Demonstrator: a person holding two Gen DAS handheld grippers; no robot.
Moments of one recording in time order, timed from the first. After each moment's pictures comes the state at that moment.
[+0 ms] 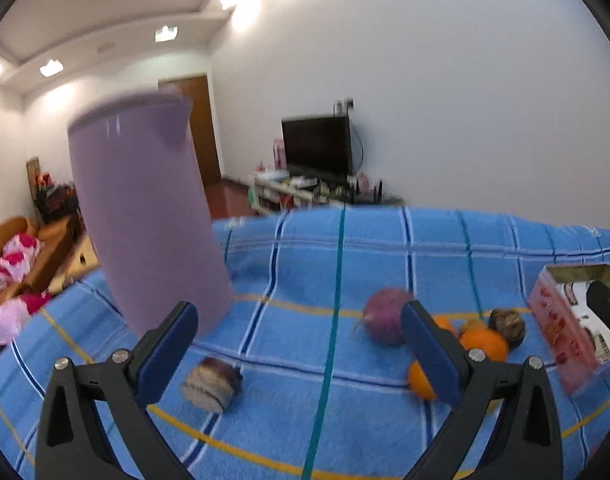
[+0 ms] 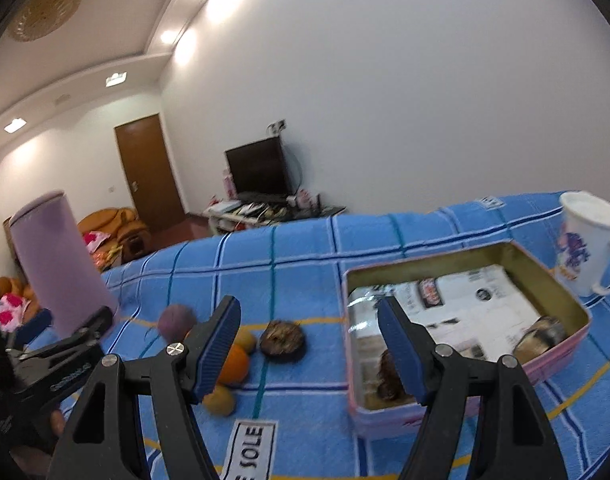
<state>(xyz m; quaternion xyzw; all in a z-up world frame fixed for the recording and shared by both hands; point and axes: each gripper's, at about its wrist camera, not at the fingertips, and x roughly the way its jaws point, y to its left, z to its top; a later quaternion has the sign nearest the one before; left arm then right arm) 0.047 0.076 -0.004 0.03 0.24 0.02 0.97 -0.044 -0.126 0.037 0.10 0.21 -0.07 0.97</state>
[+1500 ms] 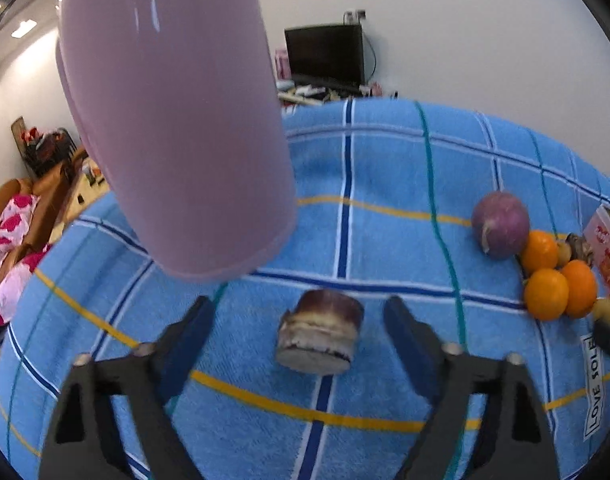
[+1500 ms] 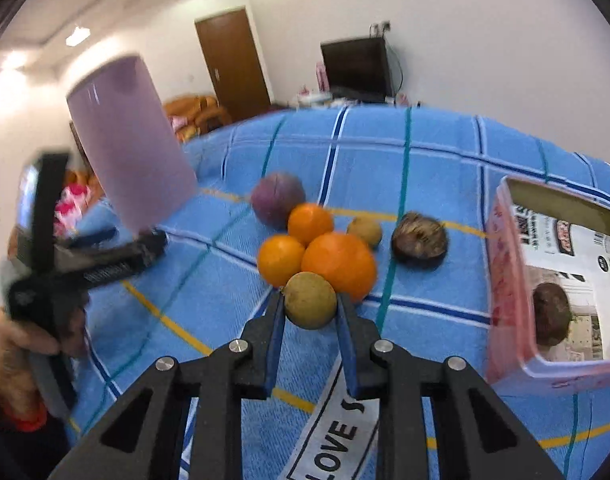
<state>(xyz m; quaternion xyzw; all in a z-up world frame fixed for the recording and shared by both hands) 0.087 0.156 -0.045 0.03 0.41 0.03 0.91 -0.011 -0.072 -0.004 0.05 0.37 0.11 0.92</state>
